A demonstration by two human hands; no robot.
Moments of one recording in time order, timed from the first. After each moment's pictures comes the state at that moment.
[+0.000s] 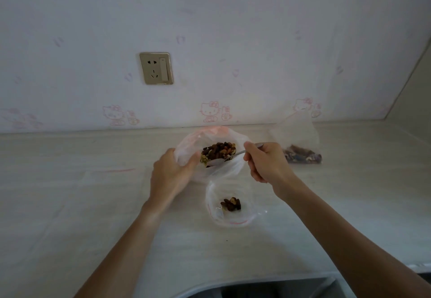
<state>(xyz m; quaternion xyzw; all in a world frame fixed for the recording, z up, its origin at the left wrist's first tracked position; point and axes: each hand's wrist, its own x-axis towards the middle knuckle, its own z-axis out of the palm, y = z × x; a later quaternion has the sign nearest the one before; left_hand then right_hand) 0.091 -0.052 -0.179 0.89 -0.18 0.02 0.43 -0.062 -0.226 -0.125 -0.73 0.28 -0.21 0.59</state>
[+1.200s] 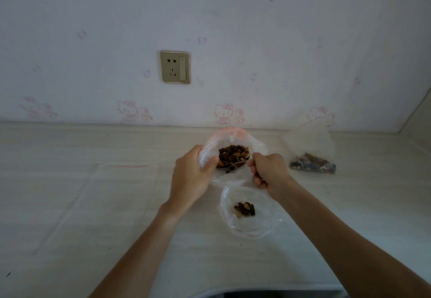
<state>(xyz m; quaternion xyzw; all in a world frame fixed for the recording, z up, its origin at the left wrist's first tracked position) 0.080 -0.054 -0.183 0.79 -0.30 0.07 0.52 -0.021 -0.218 -0.146 -0.66 0.39 -0.18 0.62</state>
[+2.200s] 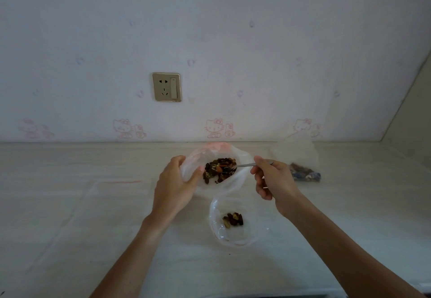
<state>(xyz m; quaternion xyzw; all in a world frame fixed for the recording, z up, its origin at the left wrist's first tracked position) 0.081 -0.040 -0.172 0.85 -0.25 0.06 0.46 -0.066 -0.235 -0.132 -0.66 0.29 -0.21 0.66</state>
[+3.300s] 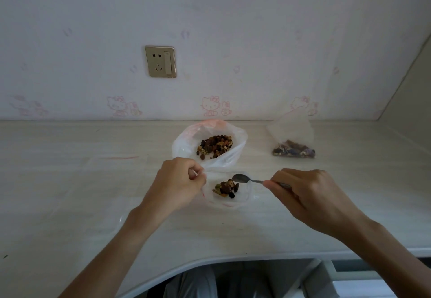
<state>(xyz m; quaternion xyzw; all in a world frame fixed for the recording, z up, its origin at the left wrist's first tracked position) 0.013 -0.015 -0.142 0.88 -0.31 -0.05 0.36 -0.180 -0.232 -0.128 -0.95 -0.06 -0.30 0.06</state>
